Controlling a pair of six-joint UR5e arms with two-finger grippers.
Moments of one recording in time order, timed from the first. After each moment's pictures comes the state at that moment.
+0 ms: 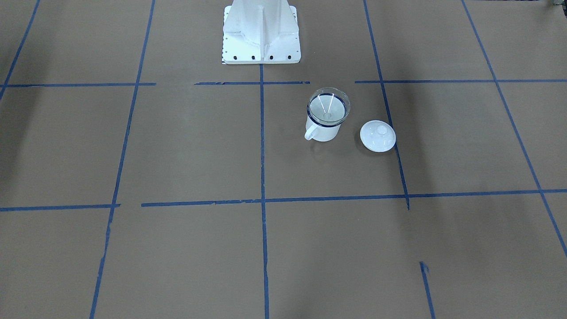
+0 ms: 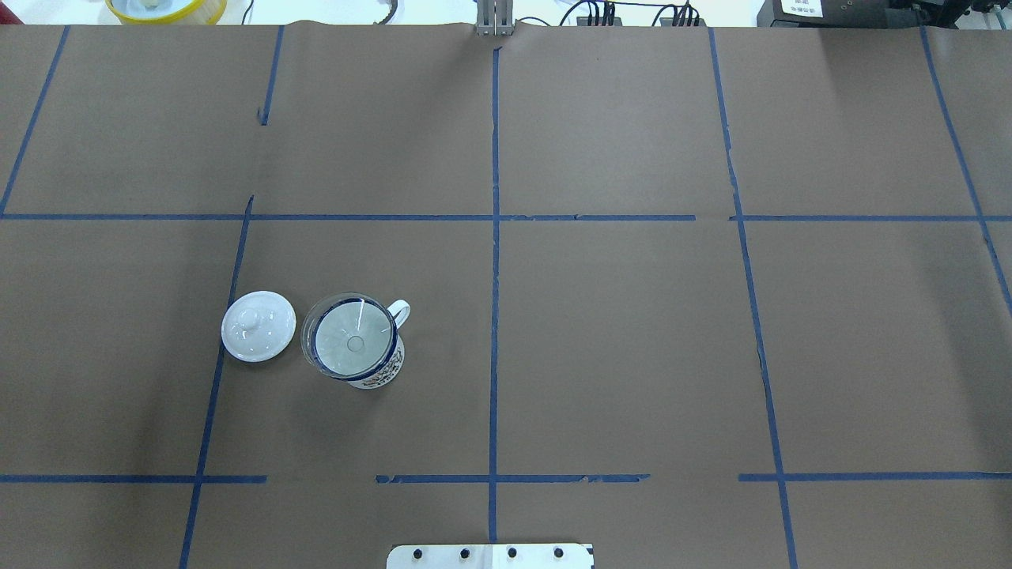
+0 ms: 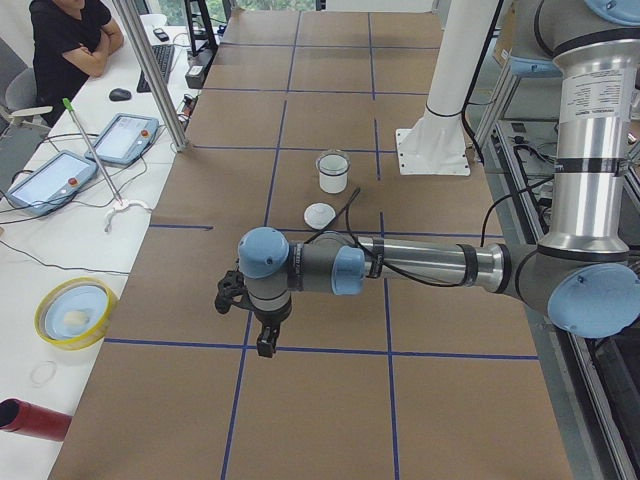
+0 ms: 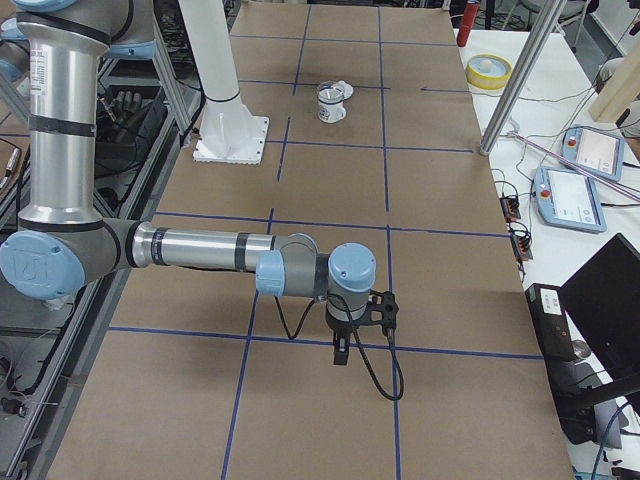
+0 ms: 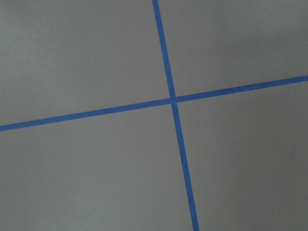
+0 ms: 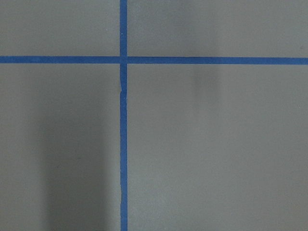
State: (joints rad) left arm -1.60 -1.51 -1.66 -1.57 -2.33 0.15; right arm 1.57 -1.68 1.66 -1.57 2.29 0.01
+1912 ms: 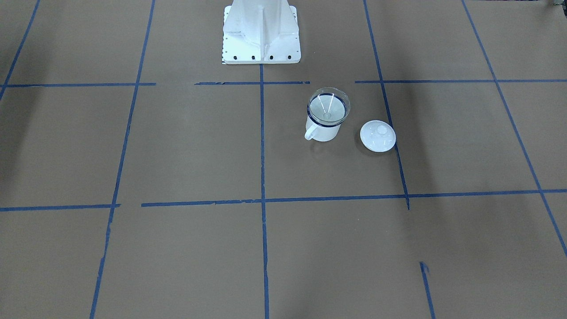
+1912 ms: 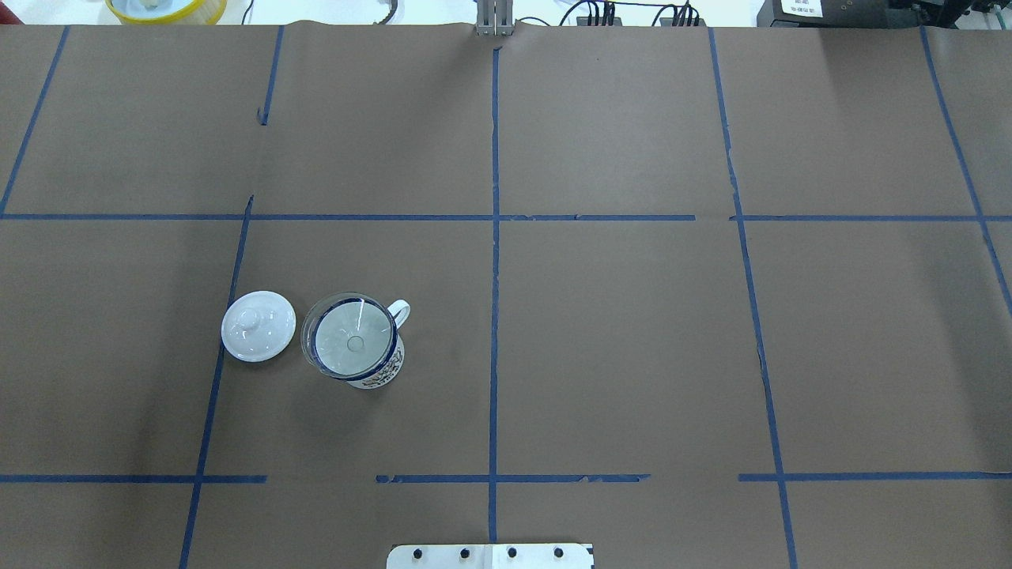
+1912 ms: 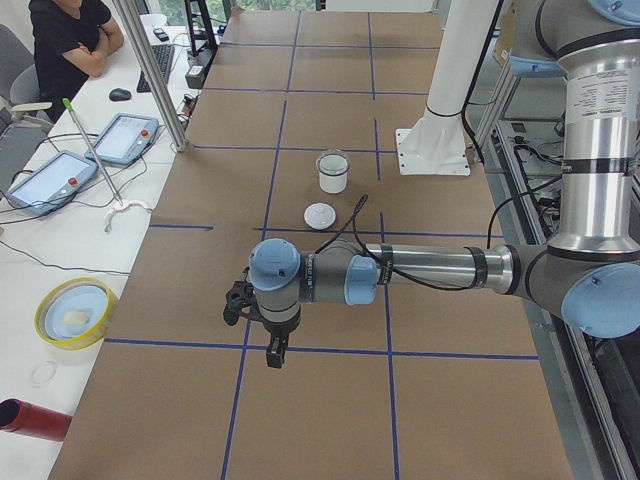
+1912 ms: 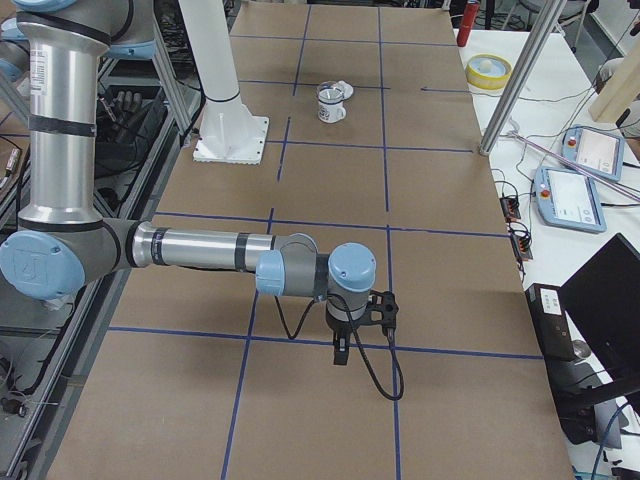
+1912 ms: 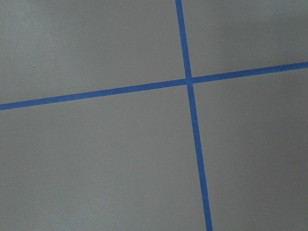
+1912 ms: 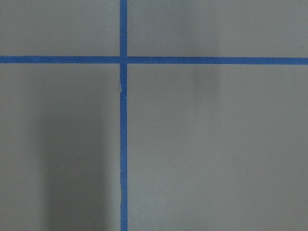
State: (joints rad) left arm -1.61 -1.51 -1.66 -1.58 -2.33 0.14; right arm 1.57 -1.68 1.66 -1.57 2.29 0.01
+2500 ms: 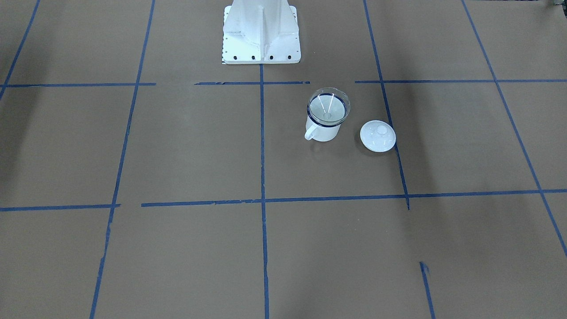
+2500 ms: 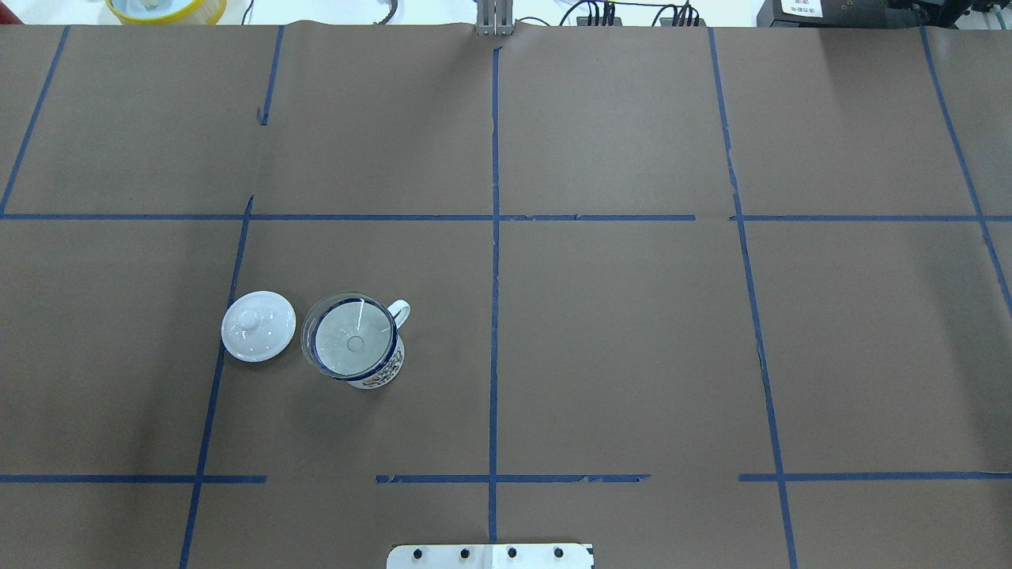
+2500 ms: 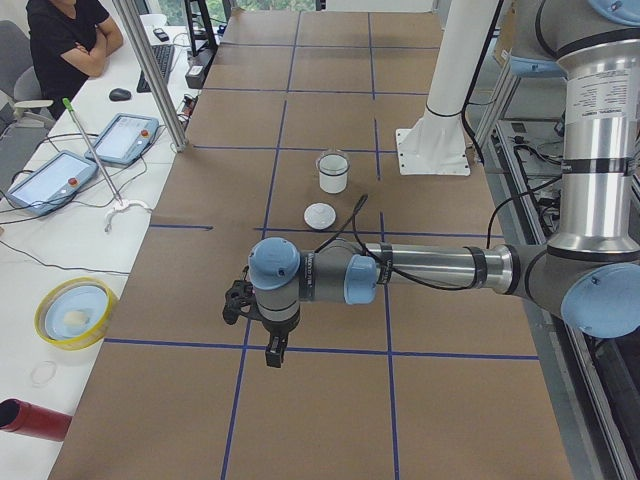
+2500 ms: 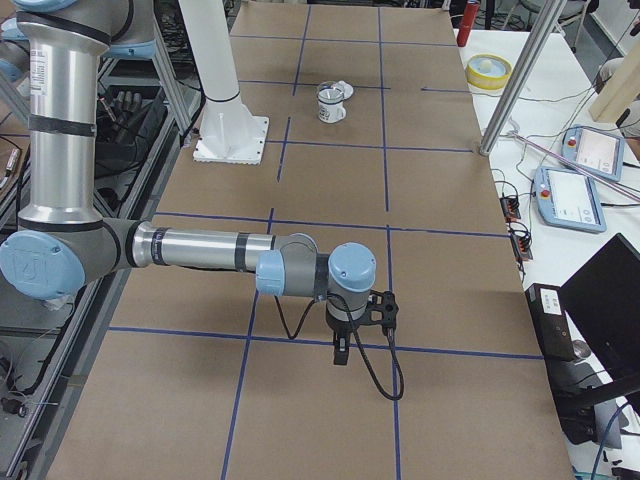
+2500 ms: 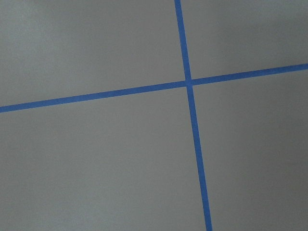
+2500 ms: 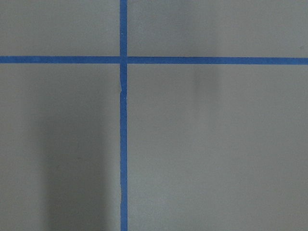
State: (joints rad) left arm -1.61 -1.51 -1.66 -1.58 -2.33 0.14; right arm 1.57 -1.68 1.66 -1.57 2.29 0.01
